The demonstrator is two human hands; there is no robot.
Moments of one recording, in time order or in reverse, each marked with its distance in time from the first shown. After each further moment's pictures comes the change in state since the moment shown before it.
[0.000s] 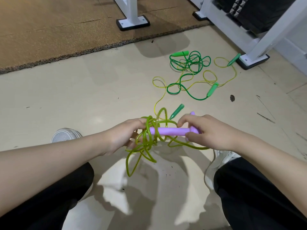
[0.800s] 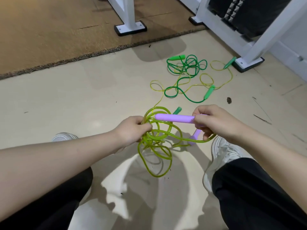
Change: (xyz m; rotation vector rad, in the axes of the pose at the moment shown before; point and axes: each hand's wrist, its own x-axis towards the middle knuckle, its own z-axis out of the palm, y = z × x) left_hand 0.023 0.006 0.014 0.173 0.281 0.055; right_hand 0.002 0.011 -0.018 0.536 0.217 0.224
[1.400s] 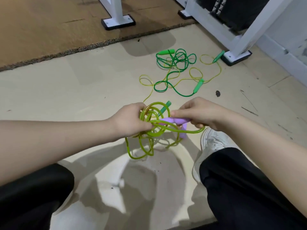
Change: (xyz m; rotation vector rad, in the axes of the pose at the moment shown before) left_hand -0.010 0.034 0.016 0.312 -0.006 0.175; right_hand 0.005 0.003 -0.008 -0.064 -0.127 0.138
